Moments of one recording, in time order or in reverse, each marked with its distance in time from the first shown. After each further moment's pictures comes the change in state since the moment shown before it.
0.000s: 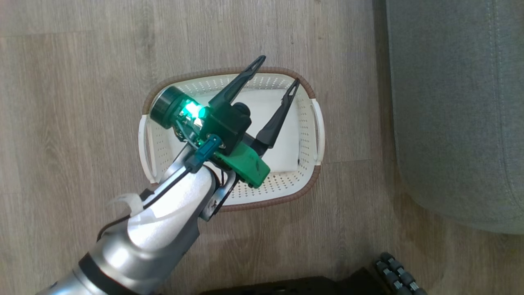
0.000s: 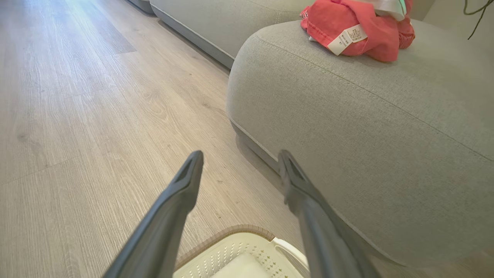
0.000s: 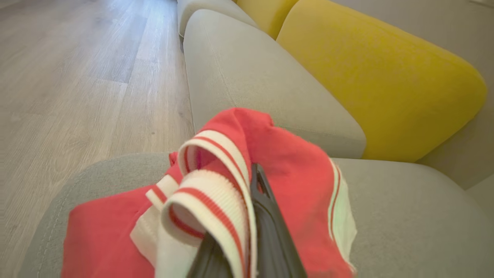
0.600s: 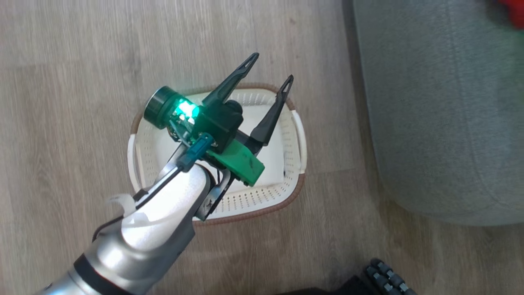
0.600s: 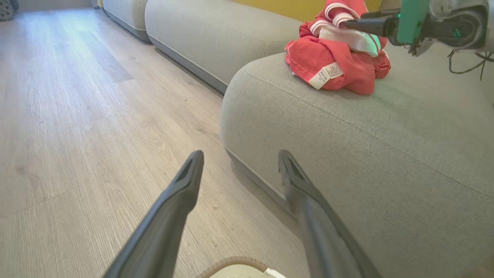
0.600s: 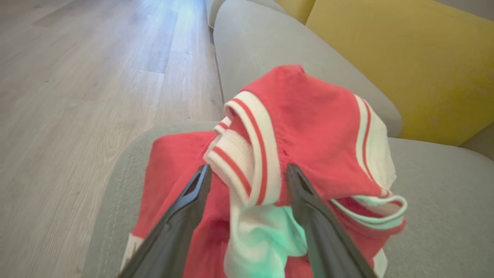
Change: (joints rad) left arm 0.004 0.017 0.009 -0.021 -0.017 0.019 0.009; right arm 0.142 0.111 0.156 0.007 0.181 0.000 -0.027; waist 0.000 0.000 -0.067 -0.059
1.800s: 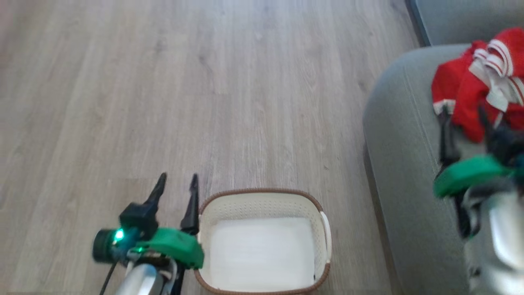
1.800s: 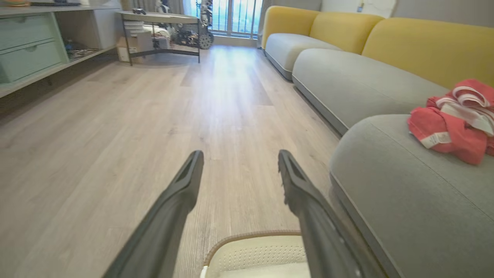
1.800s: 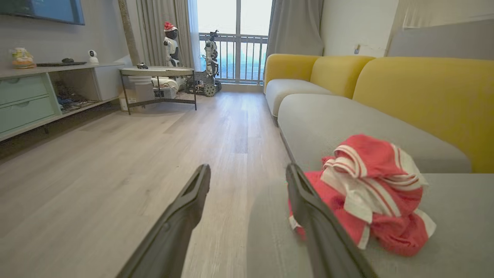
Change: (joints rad) left arm 0.531 -0.020 0.320 0.058 -0.095 0.102 -0.083; right arm 0.824 0.244 -0.018 -0.603 0.080 0.000 0.000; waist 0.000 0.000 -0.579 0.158
